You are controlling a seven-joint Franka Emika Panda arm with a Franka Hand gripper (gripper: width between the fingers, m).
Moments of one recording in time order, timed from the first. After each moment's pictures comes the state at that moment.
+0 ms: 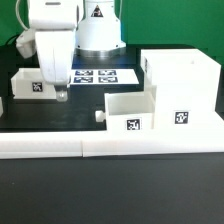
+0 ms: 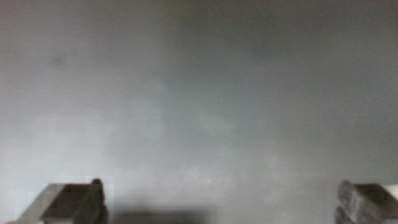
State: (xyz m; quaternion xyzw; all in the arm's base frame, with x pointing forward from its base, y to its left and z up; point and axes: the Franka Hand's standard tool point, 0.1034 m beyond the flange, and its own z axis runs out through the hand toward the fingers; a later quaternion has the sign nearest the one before) arm 0.531 -0.086 0.041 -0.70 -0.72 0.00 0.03
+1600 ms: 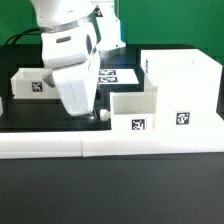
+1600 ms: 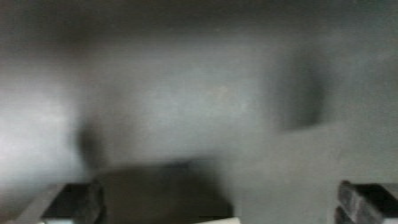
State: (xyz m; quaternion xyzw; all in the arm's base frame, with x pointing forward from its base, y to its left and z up) arm 0.539 -0.034 0.013 -0.74 -0.66 -0.05 0.12
